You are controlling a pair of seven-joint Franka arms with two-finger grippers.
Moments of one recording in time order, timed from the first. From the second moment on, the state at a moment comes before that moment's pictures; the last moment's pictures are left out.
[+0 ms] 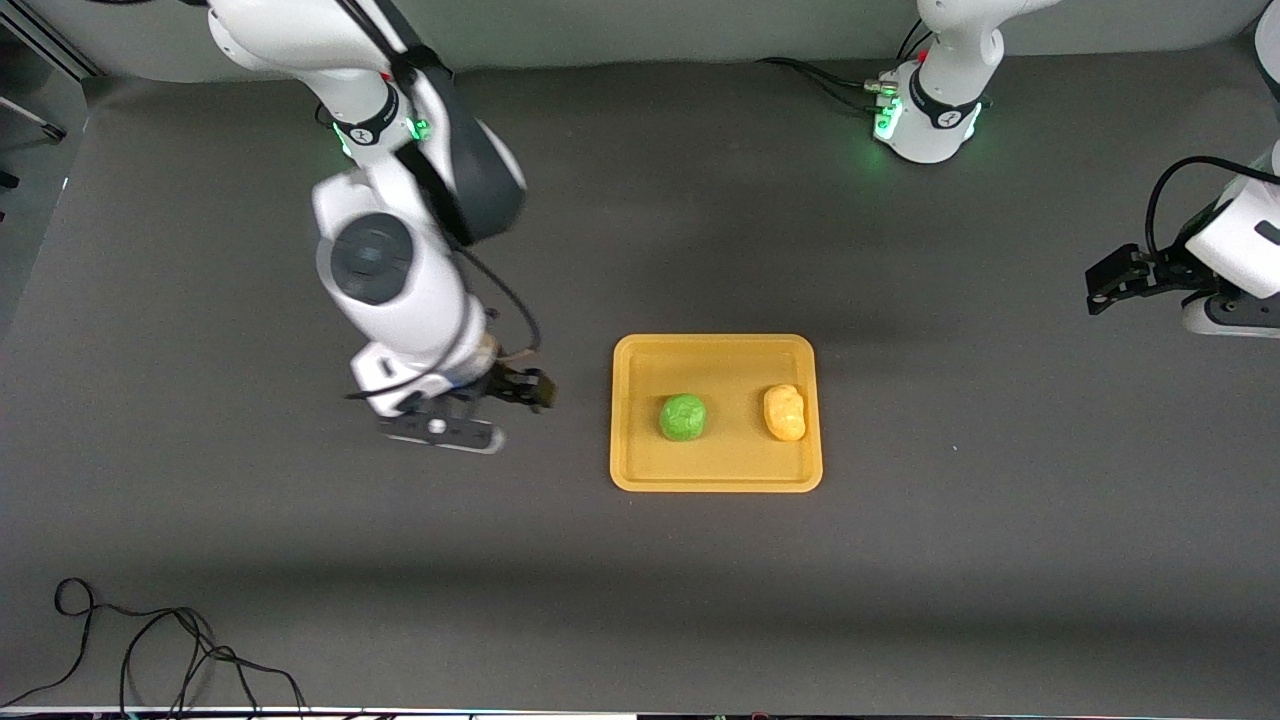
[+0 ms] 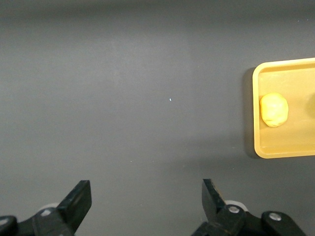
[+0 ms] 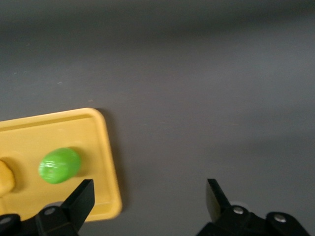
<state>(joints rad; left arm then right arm) 0.32 -0.03 -0.34 -1.71 0.03 1.71 0.06 0.69 0.43 -0.31 -1.38 0.12 1.81 0.56</state>
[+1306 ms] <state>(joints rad) 0.32 -0.02 -0.29 -1.64 0.03 1.59 0.13 0.12 0.01 0.02 -1.62 0.00 1.62 0.36</state>
